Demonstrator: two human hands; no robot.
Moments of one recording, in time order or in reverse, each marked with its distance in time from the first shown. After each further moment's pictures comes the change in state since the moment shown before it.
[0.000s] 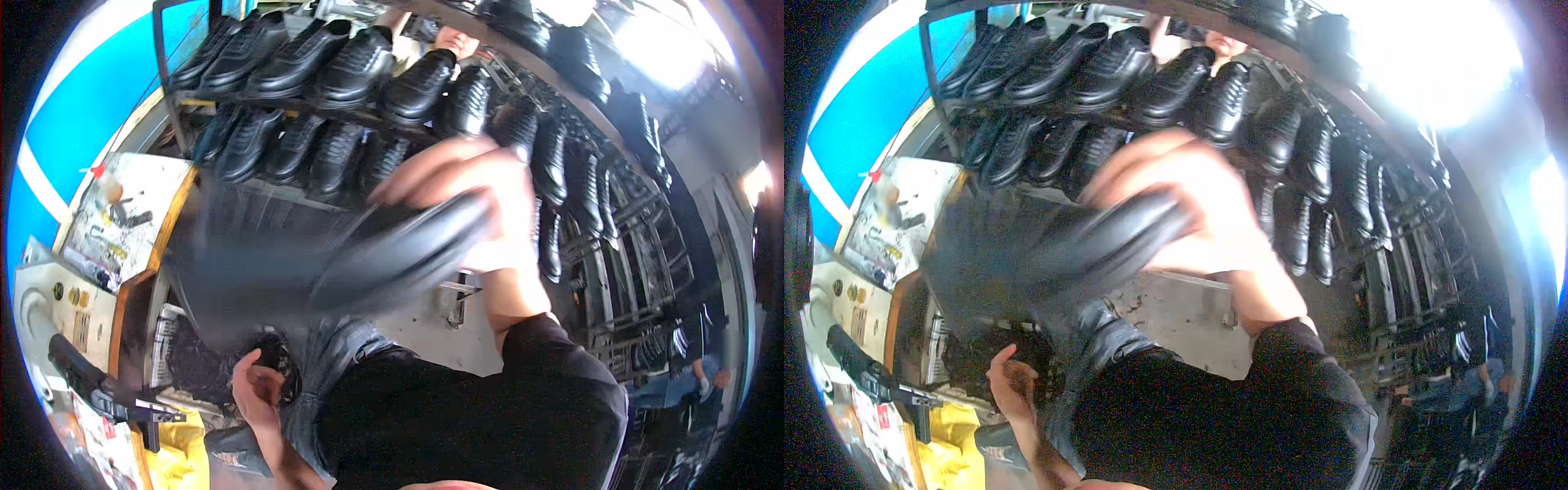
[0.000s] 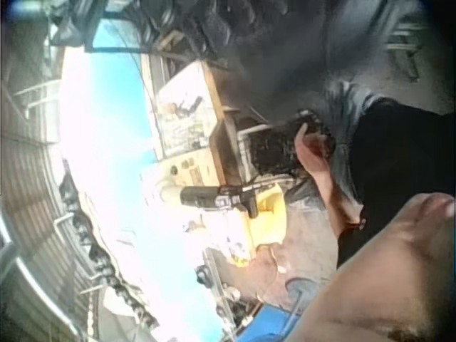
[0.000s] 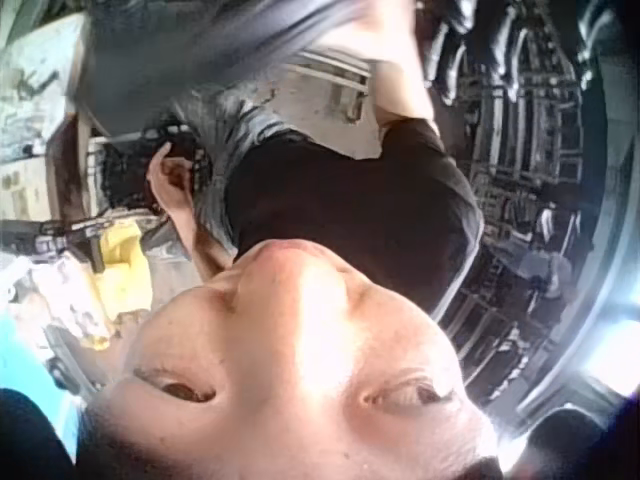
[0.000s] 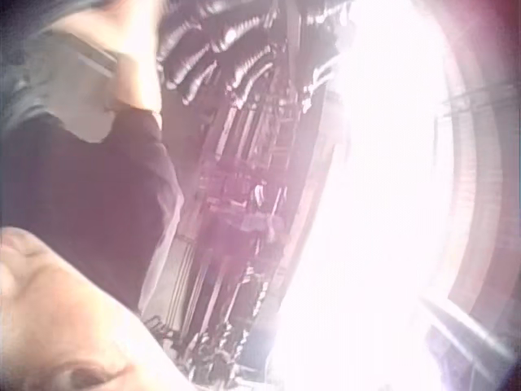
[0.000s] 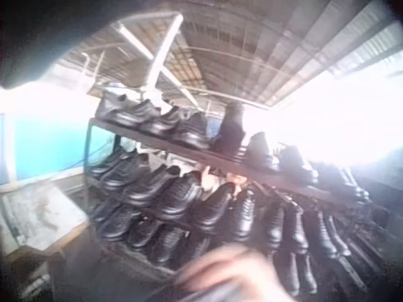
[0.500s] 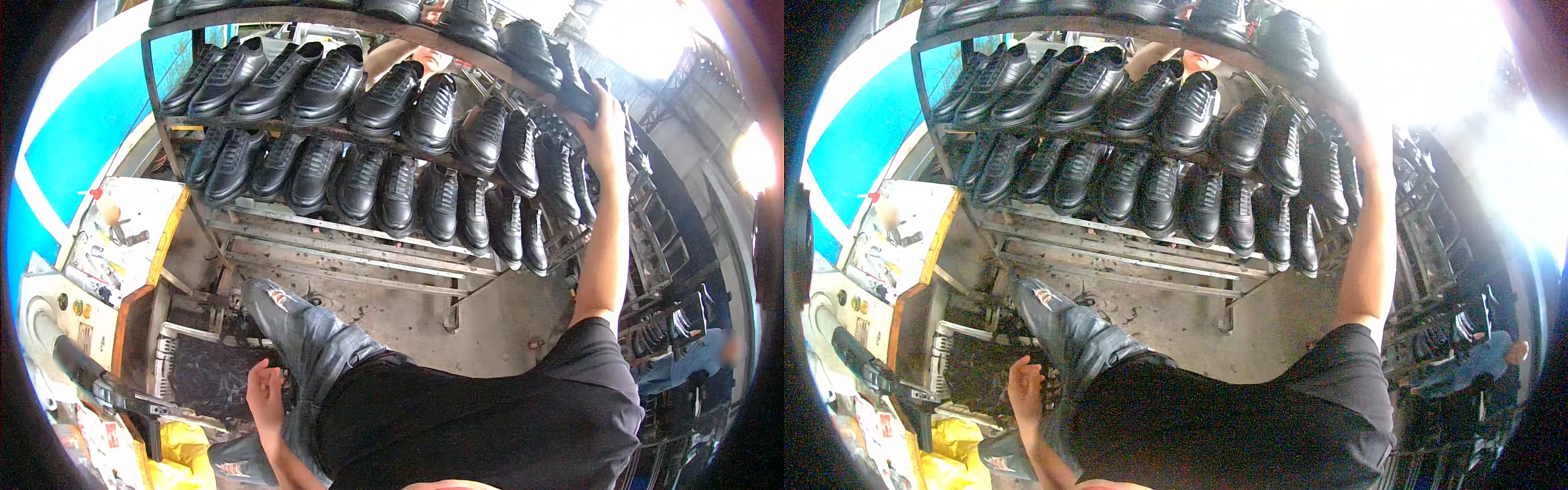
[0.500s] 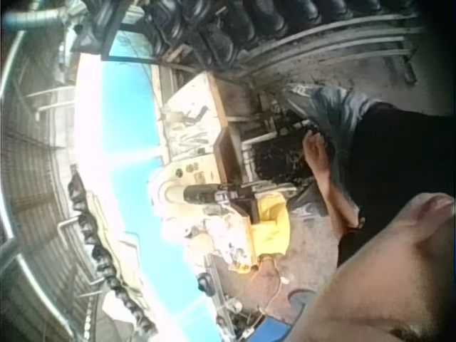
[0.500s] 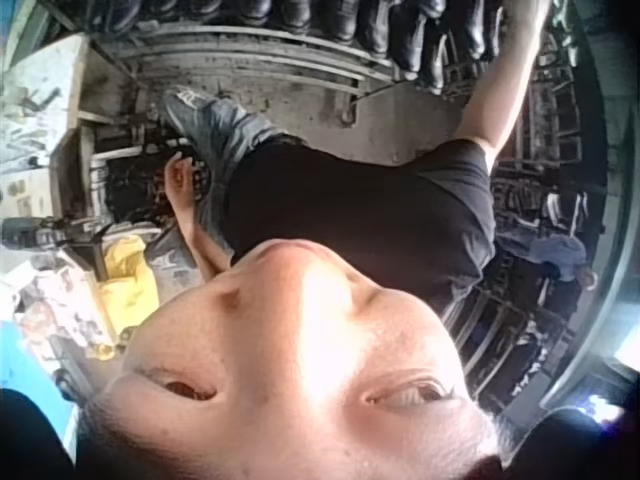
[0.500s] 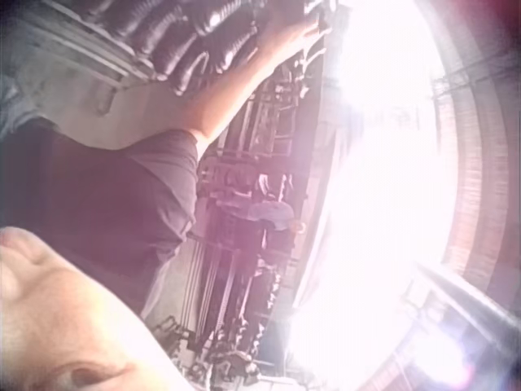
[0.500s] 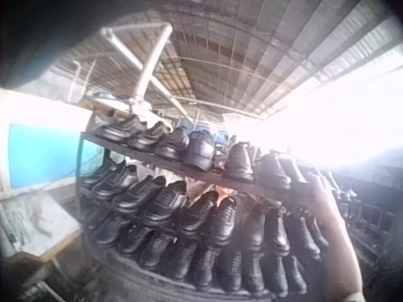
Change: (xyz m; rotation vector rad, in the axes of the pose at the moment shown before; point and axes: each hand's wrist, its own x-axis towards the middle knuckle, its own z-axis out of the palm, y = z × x) left_hand 0.004 -0.043 0.009 0.393 -0.166 -0.025; right_hand -0.136 -0.076 -0.239 -1.625 0.415 0.672
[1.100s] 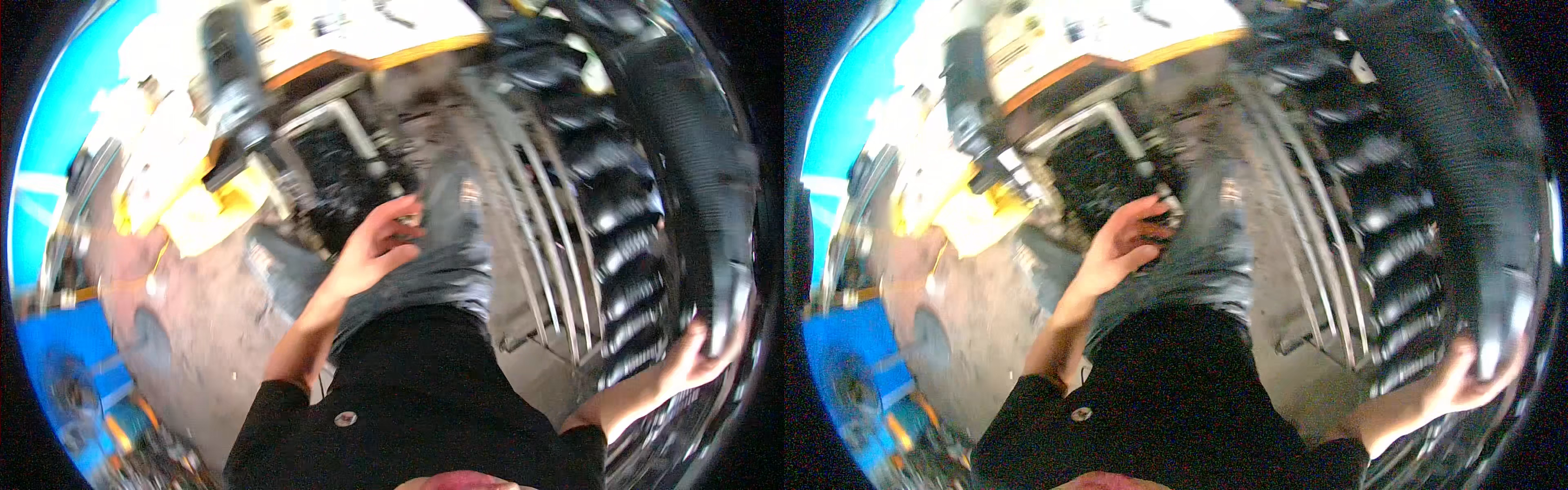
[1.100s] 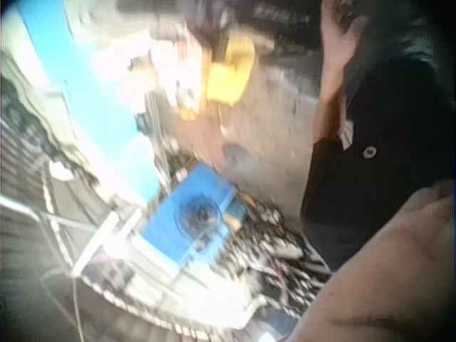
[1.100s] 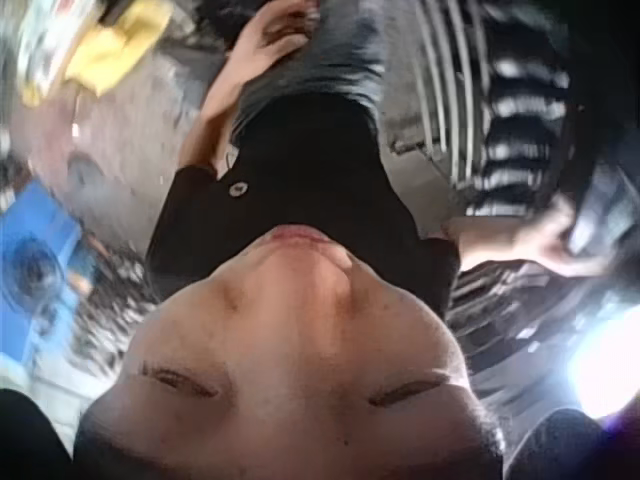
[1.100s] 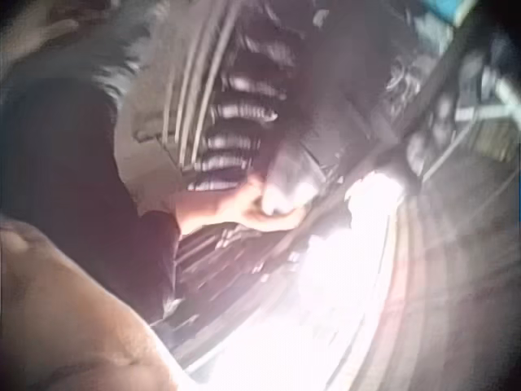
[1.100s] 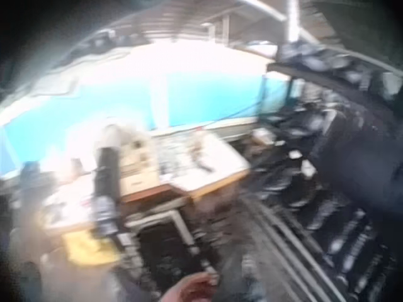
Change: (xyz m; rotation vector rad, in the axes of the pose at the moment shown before) left_hand 0.003 0.064 -0.002 -0.388 -0.012 0.084; right_hand -0.071 -0.225 0.043 0.990 0.200 -0.108
